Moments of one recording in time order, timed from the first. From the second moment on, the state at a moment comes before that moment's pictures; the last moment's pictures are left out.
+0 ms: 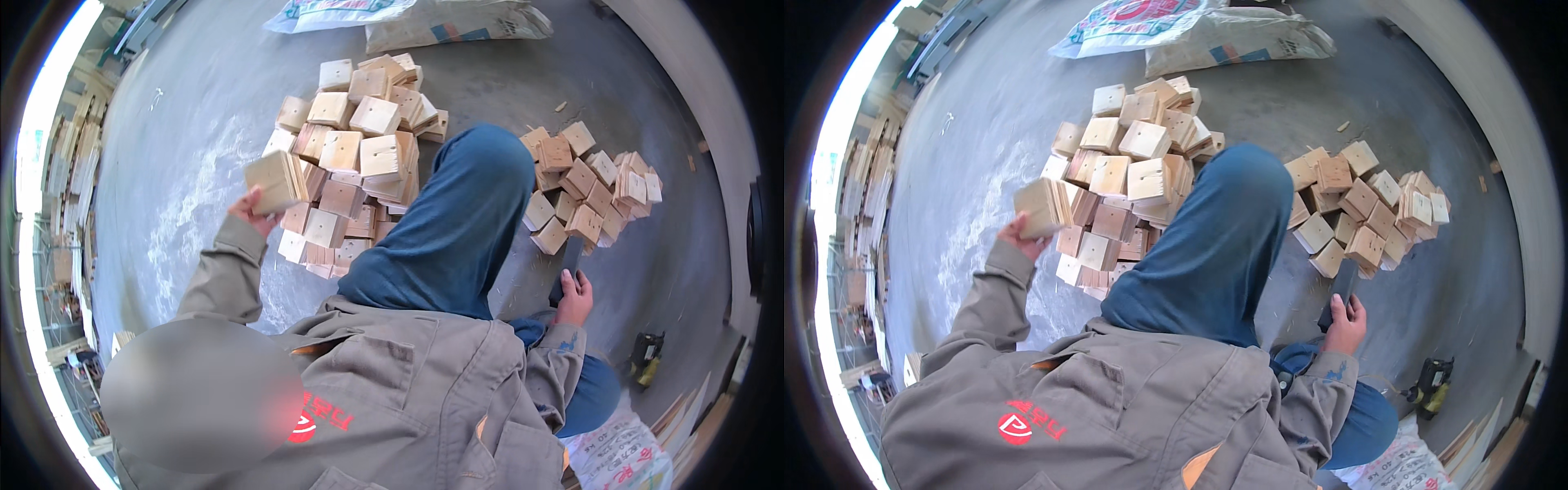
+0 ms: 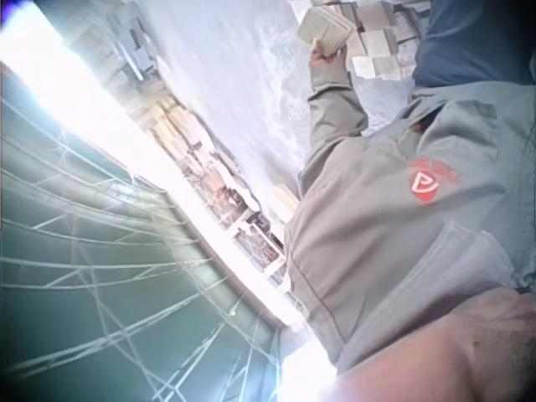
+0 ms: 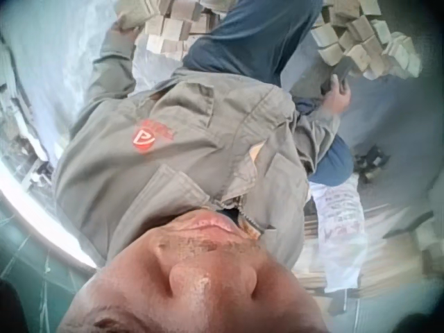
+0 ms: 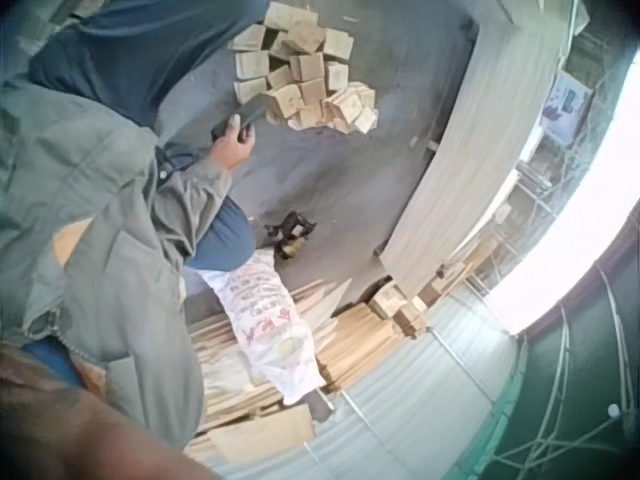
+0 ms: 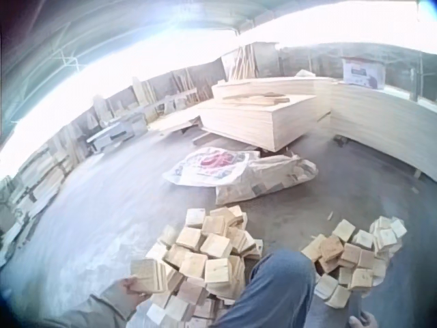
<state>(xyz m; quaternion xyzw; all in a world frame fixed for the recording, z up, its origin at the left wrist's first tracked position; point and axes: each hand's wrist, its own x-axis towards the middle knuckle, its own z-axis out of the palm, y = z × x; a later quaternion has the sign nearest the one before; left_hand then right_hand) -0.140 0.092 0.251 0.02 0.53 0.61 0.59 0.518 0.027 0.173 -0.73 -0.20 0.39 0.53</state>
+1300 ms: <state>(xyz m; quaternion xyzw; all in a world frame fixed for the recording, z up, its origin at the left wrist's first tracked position) -0.038 0.119 0.175 0.69 0.70 0.15 0.08 0.523 0.016 0.147 -0.76 -0.25 0.38 0.47</state>
